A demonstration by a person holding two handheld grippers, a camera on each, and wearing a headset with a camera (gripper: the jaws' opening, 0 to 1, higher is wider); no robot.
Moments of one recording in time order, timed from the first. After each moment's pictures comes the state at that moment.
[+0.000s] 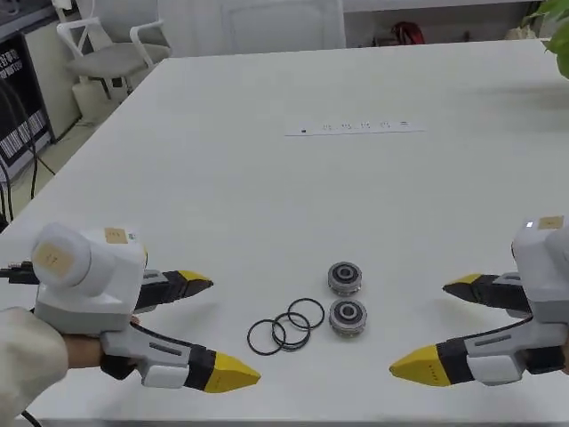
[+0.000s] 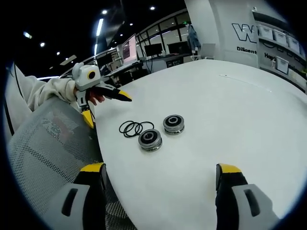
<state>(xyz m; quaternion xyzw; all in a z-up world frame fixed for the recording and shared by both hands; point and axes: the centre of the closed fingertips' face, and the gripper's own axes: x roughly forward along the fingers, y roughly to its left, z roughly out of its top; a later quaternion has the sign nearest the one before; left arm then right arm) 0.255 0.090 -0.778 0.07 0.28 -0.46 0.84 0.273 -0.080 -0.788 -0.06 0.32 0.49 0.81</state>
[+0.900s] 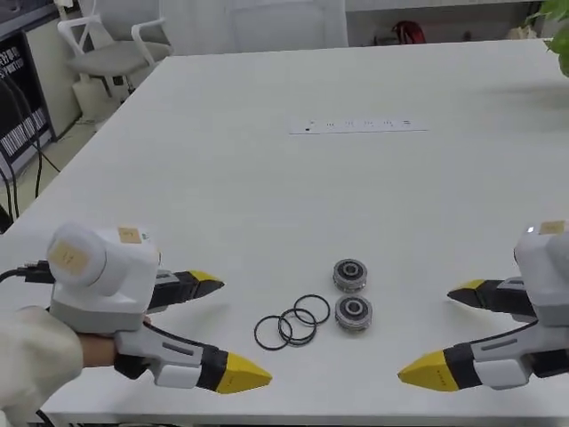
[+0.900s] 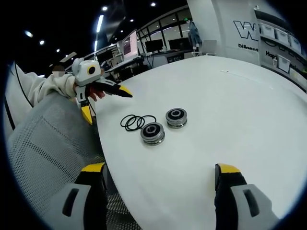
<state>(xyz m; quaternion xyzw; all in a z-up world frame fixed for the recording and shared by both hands) 0.249 0.085 -0.780 0.07 0.29 -0.47 0.83 0.264 -0.081 -0.795 -0.07 0.34 0.49 0.80</state>
